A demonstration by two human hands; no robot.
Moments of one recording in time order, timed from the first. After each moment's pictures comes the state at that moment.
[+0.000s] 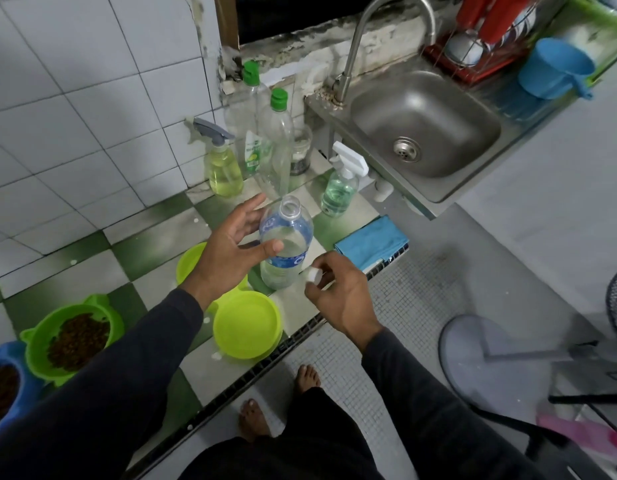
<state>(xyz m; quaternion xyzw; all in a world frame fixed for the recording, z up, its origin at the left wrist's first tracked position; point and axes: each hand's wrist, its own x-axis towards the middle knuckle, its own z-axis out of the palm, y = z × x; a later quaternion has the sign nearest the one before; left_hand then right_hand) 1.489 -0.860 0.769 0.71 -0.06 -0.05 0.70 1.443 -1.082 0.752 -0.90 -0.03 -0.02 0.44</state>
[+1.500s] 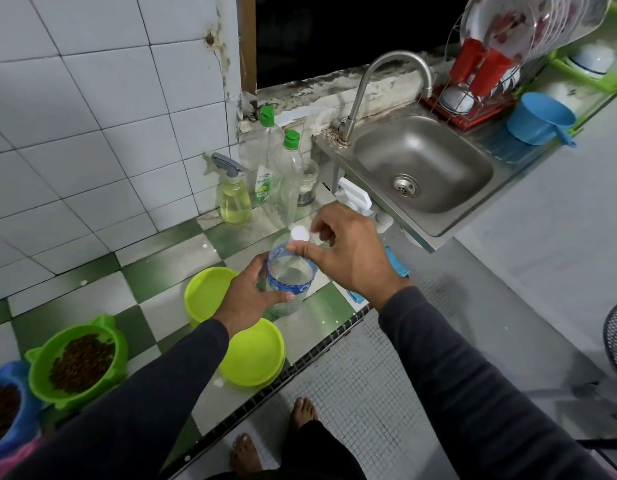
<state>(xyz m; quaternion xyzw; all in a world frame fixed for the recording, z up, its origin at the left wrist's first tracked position) 1.487 -0.869 0.714 0.74 0.01 -0.10 0.67 1.513 -1.061 0.874 -0.93 -0.20 -0.11 0.30</state>
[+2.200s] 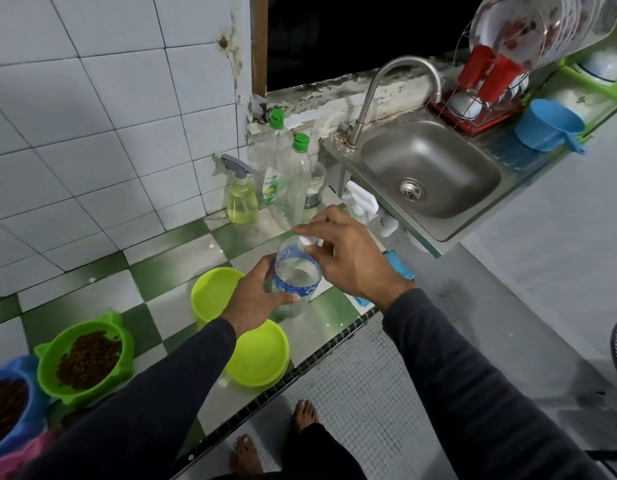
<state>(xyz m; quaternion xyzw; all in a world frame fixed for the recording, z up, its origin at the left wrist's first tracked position) 1.487 -0.870 0.713 0.74 0.02 -0.10 0.67 1.514 -1.056 0.872 -0.91 -0.27 -0.05 0.31</state>
